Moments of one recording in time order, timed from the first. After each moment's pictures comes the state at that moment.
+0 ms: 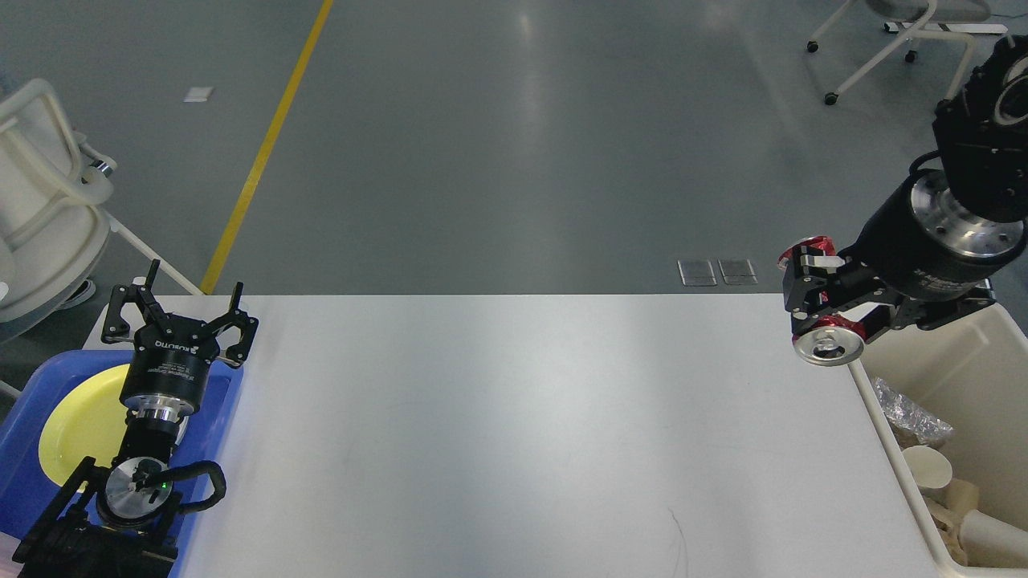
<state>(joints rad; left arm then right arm) -0.31 0.12 -1.57 -0.73 0.26 -0.60 -0.21 2.48 -0.40 -1.35 1.68 0.07 0.63 -0.28</state>
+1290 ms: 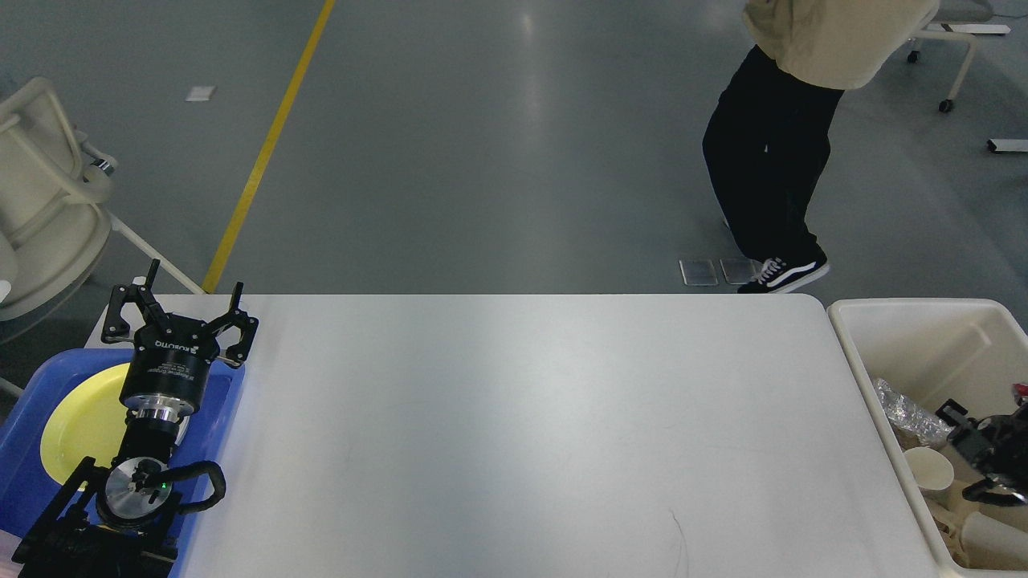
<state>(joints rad) -0.31 0.12 -1.57 -0.73 0.26 -0.60 -0.21 0.71 -0.38 -0.84 0.17 0.03 0.02 -0.25</state>
